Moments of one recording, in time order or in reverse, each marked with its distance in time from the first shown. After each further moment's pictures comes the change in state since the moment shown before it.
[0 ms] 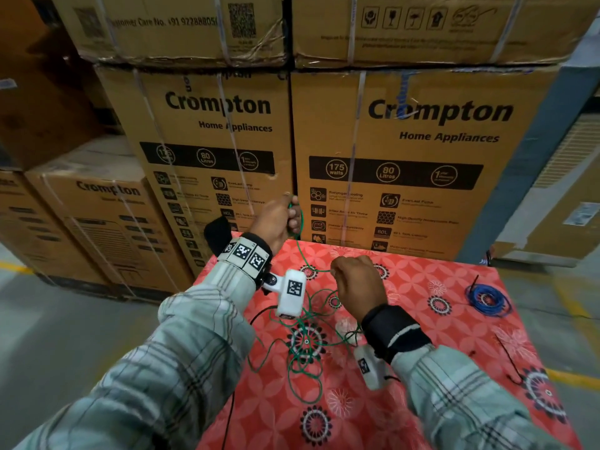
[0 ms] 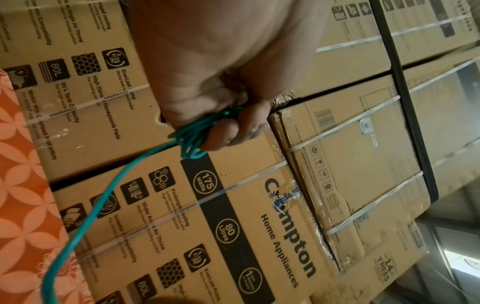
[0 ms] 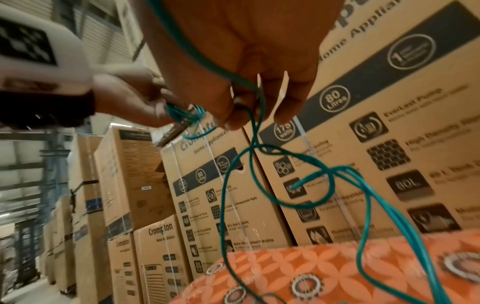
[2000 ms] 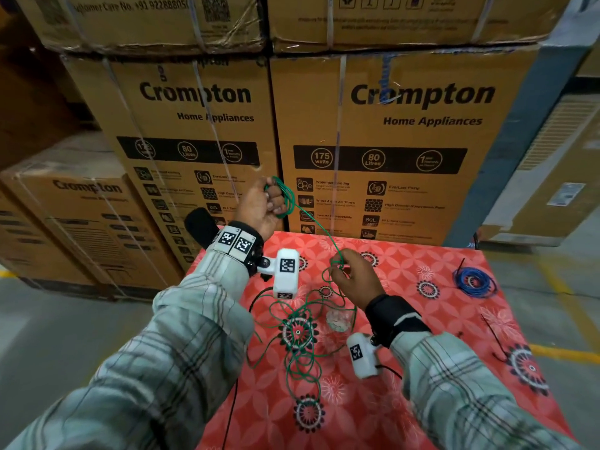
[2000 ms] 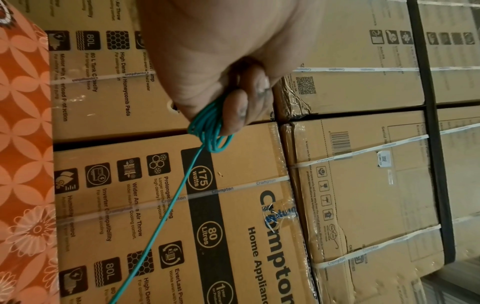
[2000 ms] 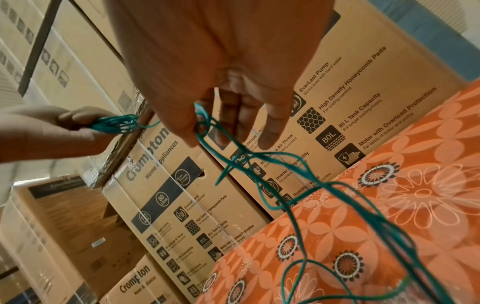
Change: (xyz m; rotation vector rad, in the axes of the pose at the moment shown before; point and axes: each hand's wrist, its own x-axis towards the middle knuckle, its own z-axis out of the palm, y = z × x) left_hand -0.003 0.009 0.009 -0.339 0.024 0.017; right_hand -0.012 0.032 0.008 0.439 -0.051 0.234
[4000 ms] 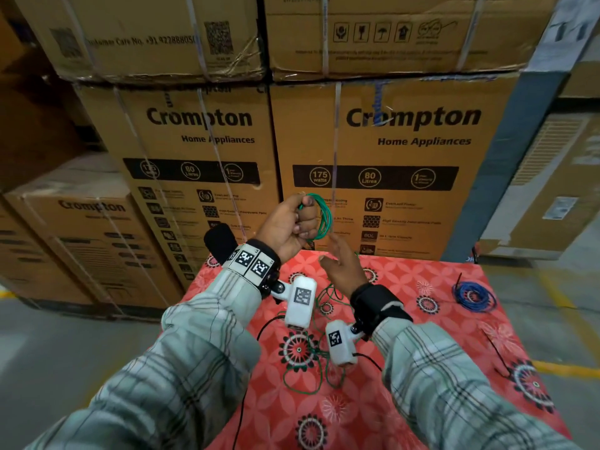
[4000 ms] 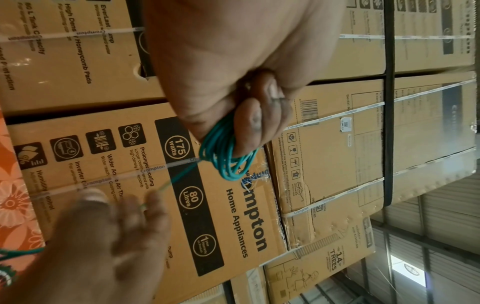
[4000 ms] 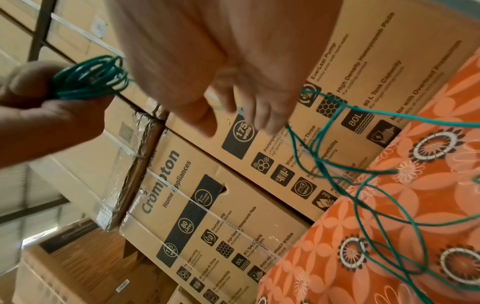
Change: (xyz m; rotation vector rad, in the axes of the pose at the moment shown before) left_hand -0.021 -0.009 0.035 0.079 -0.365 -0.216; right_hand 0.044 -0.033 0.008 0.355 0.038 0.195
